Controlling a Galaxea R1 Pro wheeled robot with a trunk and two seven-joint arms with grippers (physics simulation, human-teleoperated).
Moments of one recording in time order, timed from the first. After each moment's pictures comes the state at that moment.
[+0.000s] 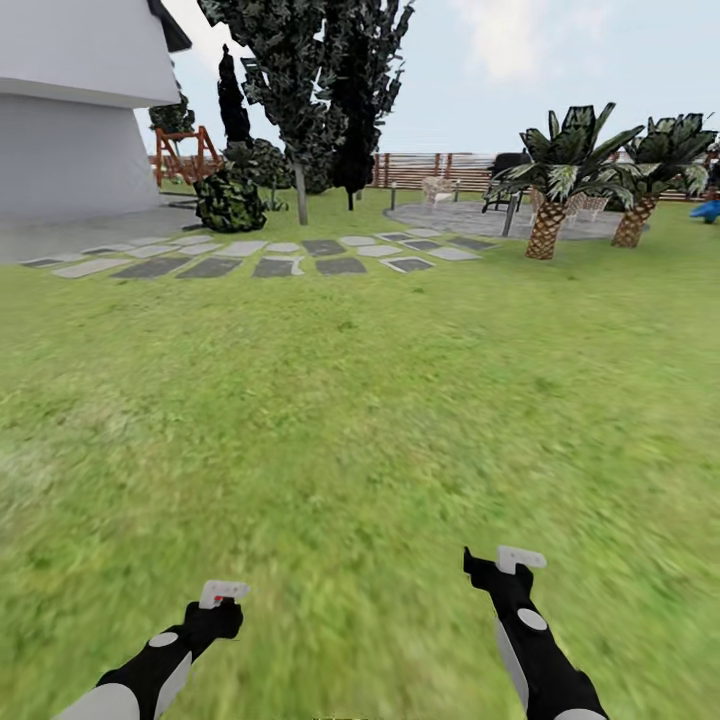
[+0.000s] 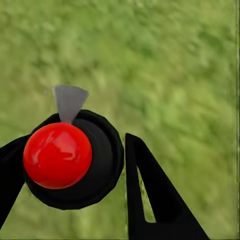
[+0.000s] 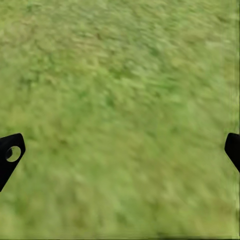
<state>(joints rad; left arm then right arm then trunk) -0.60 0.08 0.30 -0.18 -0.29 -0.16 -0.21 -0.46 0.09 -0.31 -0.67 0.16 -0.10 -0.04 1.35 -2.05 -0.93</state>
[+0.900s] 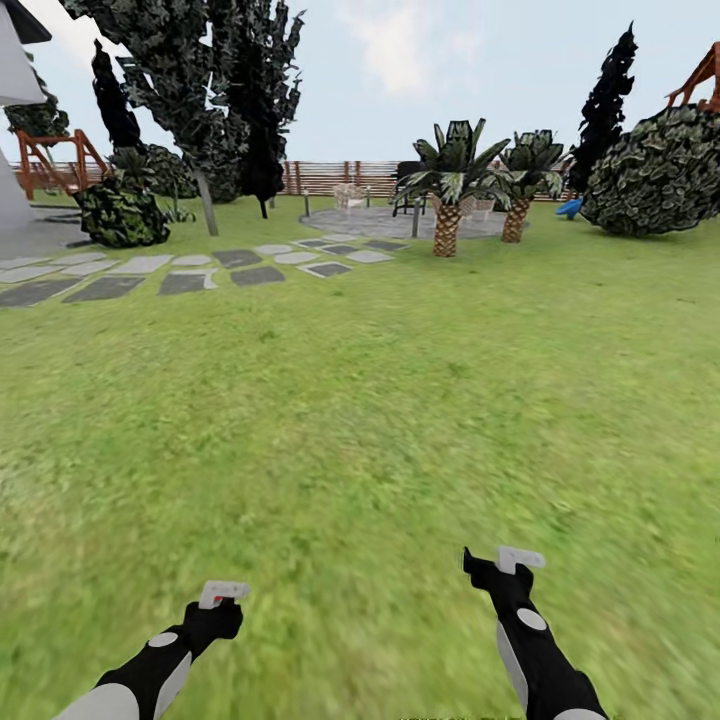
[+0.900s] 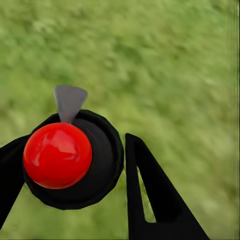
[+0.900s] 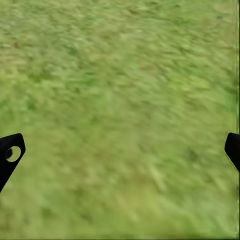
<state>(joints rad) -0.60 0.08 0.30 -0.18 -0.29 -0.16 -0.21 -0.46 0.09 -0.31 -0.67 0.16 -0.09 -0.04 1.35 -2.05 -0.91</state>
